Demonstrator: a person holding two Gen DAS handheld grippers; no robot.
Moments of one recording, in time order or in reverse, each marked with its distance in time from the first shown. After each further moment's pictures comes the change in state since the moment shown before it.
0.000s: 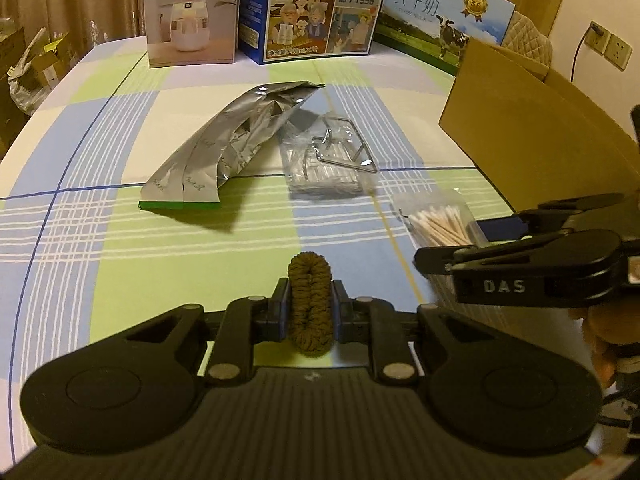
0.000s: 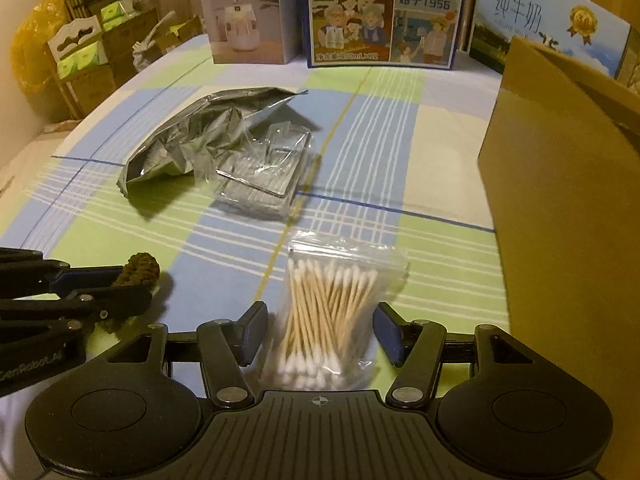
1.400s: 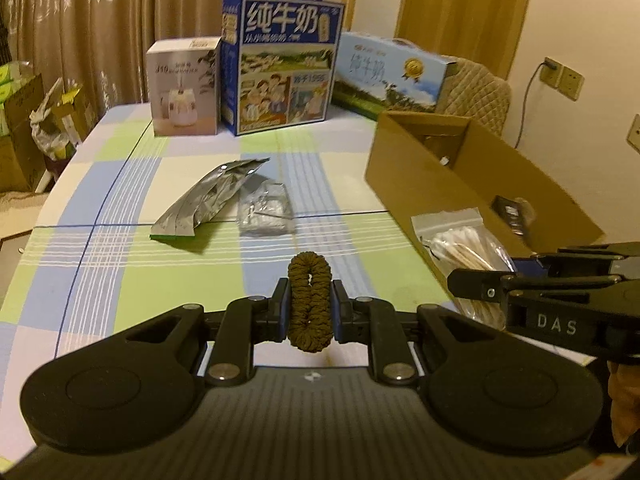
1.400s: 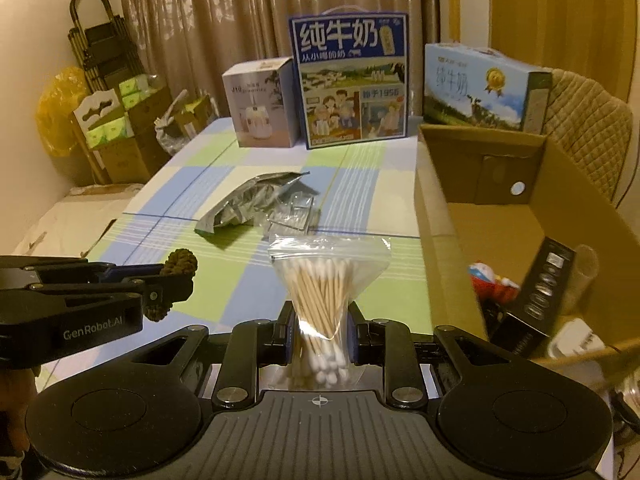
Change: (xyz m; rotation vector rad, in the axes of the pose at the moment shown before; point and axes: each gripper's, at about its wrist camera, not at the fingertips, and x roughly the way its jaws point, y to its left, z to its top) left arm -0.145 -0.083 -0.017 0.017 -0.147 0.002; right arm -0.199 0.013 -0.062 0.078 -0.200 0.017
